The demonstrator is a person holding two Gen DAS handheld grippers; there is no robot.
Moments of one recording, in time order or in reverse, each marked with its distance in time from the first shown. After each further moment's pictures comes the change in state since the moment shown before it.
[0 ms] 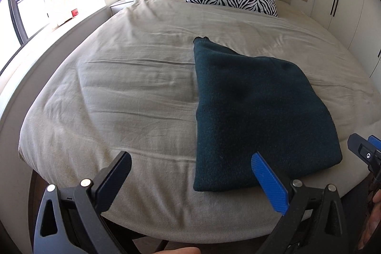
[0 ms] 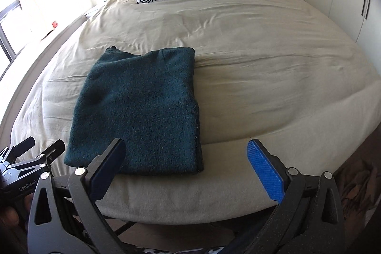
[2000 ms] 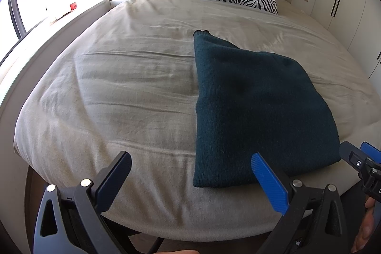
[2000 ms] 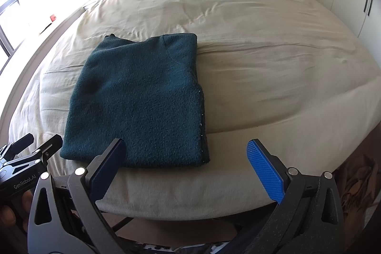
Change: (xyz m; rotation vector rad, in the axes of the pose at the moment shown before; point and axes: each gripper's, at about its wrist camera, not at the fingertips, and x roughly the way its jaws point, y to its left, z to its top) left arm 0.008 0.001 -0.005 -0.015 0.025 -0.023; right arm 0.011 0.010 -0.012 0.001 0.049 -0.009
